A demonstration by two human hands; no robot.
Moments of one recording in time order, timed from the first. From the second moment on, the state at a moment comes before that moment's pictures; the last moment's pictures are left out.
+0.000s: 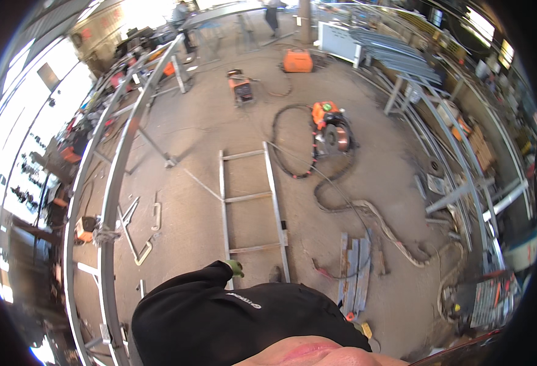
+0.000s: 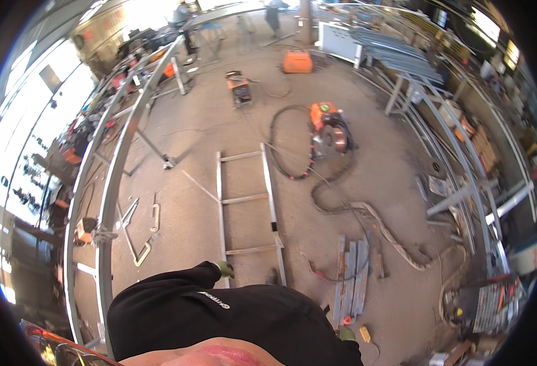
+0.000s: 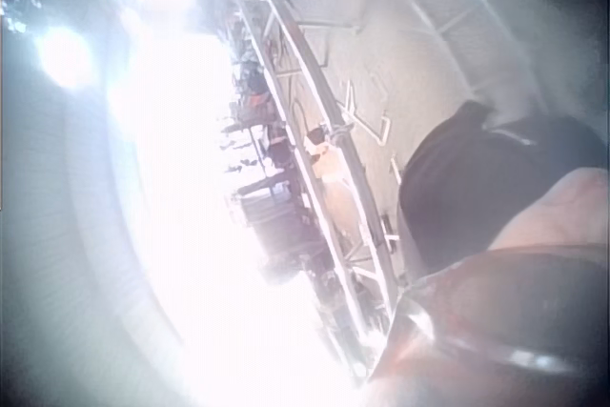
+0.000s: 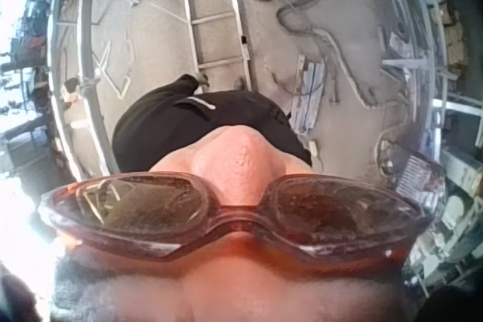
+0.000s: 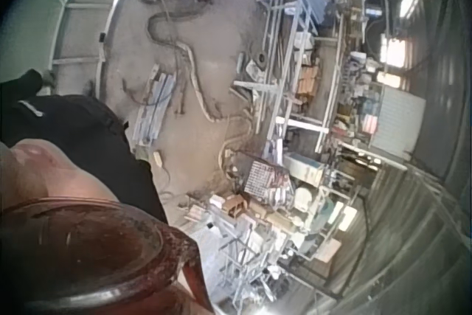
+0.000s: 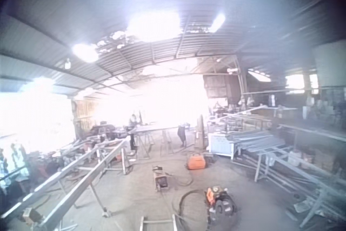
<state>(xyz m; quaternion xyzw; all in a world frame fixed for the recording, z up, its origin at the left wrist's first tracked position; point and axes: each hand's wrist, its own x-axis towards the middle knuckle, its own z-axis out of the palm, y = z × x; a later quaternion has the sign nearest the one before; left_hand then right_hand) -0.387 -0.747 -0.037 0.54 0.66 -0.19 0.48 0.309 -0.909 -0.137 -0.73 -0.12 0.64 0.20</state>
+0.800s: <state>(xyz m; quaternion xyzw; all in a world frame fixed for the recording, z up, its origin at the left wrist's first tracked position) -0.391 -0.701 -0.068 0.57 0.62 -0.18 0.51 0.258 -0.957 -0.051 -0.77 -0.07 0.60 0.19</state>
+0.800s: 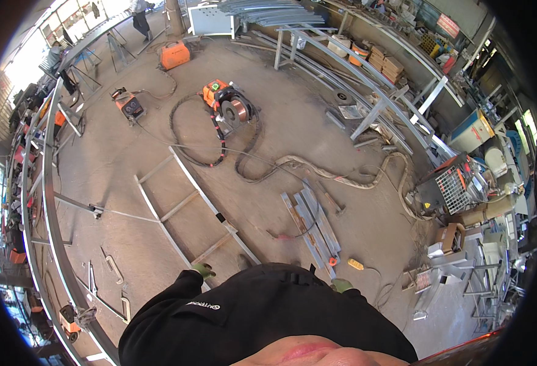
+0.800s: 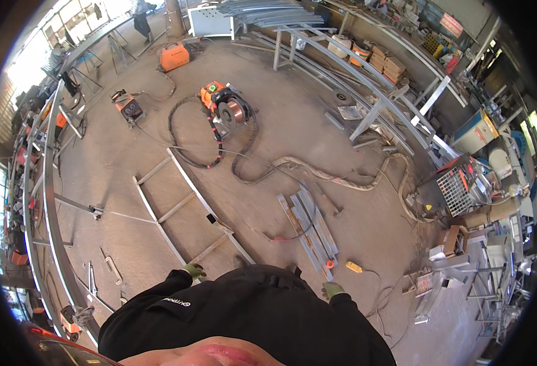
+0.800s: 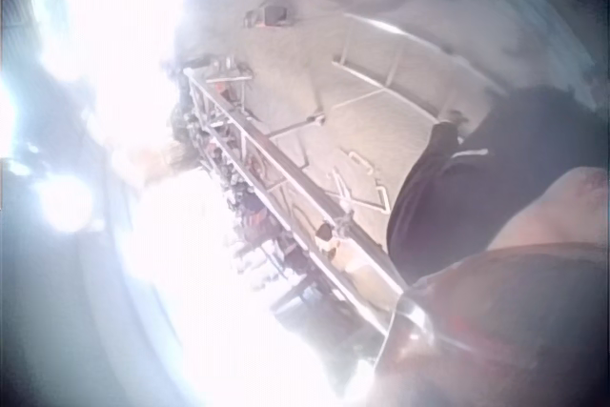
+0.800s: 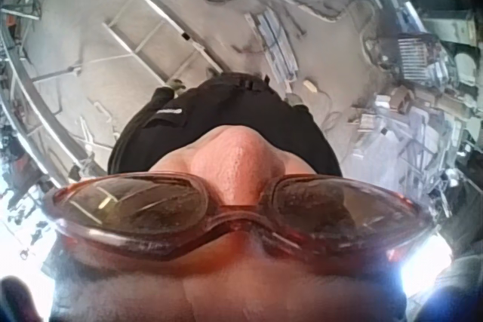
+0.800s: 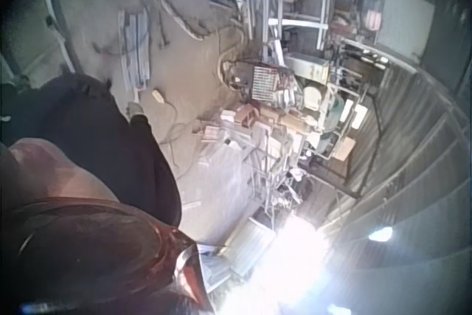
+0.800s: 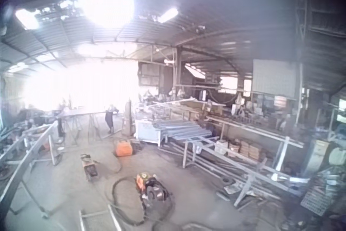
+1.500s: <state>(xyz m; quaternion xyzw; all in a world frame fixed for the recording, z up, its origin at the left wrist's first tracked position) -0.419 -0.749 -0.139 0.56 0.62 -0.13 0.53 0.271 -0.886 -0.001 -0.78 -0.16 0.60 0.11</state>
